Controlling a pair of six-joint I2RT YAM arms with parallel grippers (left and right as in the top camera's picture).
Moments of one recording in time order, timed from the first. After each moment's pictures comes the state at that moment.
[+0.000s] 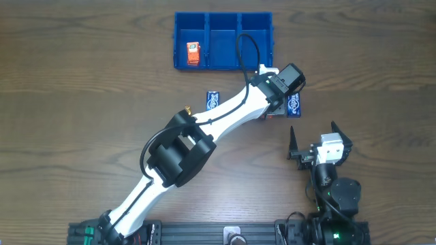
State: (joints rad) left arm -0.89 2.42 1.99 -0.82 -0.14 -0.79; right arm 0.07 0.01 0.01 -0.07 -0.02 -0.10
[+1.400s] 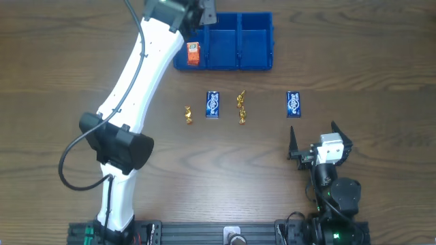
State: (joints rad) left arm -0.46 2.22 2.45 -1.13 -0.27 -0.47; right arm 0.07 0.01 0.01 -0.07 -0.02 -0.10
